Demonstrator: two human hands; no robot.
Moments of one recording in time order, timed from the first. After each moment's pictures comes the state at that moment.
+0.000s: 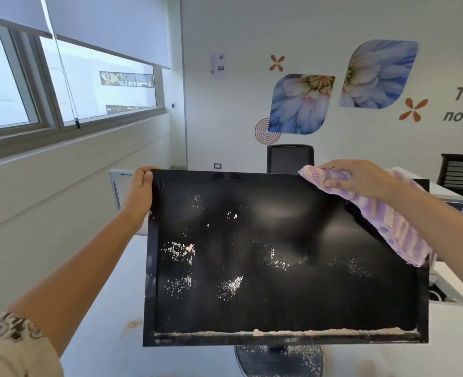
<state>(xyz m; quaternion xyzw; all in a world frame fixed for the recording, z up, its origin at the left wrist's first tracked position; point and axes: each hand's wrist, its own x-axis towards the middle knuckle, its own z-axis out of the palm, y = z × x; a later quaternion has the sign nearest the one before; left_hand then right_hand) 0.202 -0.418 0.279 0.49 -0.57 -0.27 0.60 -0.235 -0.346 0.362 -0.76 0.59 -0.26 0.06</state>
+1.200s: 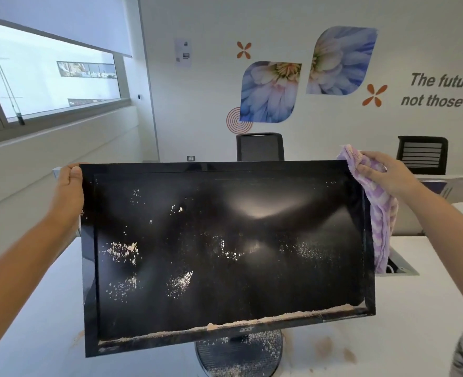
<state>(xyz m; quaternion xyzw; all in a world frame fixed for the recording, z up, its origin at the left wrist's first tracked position) 0.199 -0.427 0.272 0.52 -0.52 -0.26 0.63 -0.385 -0.309 0.324 -0.59 0.68 -0.44 0.06</state>
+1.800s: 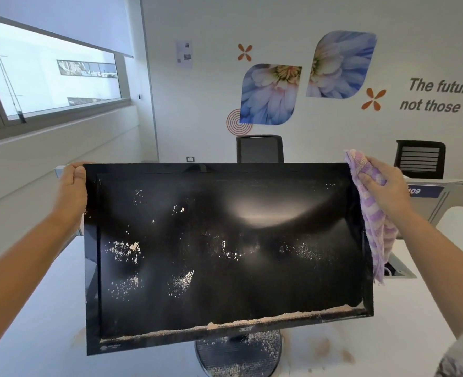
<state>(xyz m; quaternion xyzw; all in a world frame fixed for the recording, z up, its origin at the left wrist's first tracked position) 0.198 -0.422 0.275 0.50 -0.54 -0.23 0.63 -0.375 -0.308 0.295 -0.53 0.69 -0.50 -0.01</state>
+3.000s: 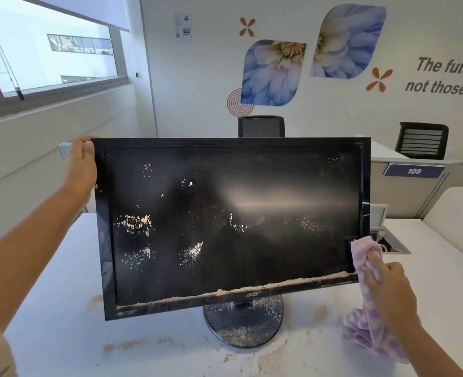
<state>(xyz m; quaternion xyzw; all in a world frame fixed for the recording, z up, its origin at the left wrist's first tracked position) 0.197 -0.411 0.277 0.52 -0.55 -0.22 0.61 -0.318 -0.171 0.120 -0.45 0.85 -0.25 -0.07</state>
